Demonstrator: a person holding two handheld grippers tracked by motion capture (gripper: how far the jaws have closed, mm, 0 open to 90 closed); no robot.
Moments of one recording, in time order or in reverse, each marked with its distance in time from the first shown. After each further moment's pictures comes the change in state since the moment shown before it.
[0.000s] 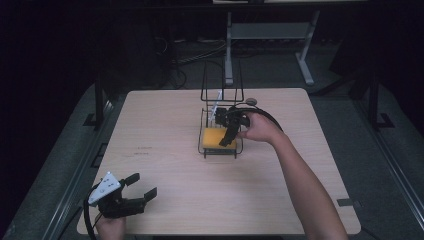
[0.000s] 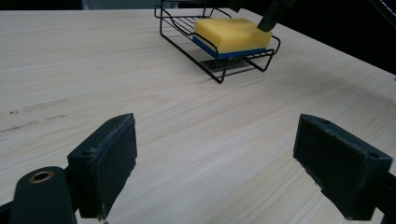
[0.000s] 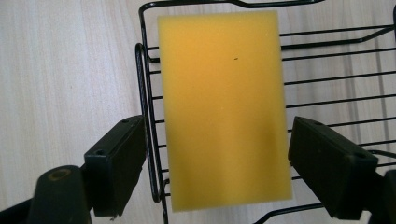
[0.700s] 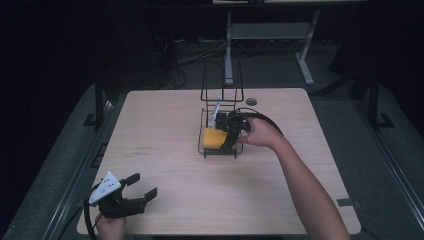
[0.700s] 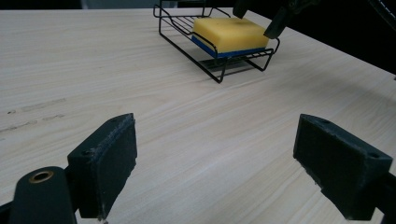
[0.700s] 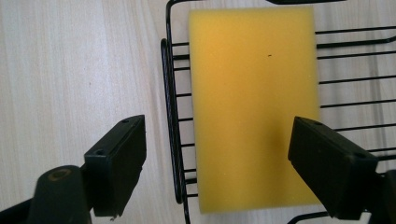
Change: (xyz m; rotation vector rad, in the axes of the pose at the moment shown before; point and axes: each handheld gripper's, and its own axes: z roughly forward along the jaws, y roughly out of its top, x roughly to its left) left arm -0.001 0.000 0.001 0.000 -0.002 0.001; right arm 0.014 -0.004 0.004 -0.004 0.019 -0.012
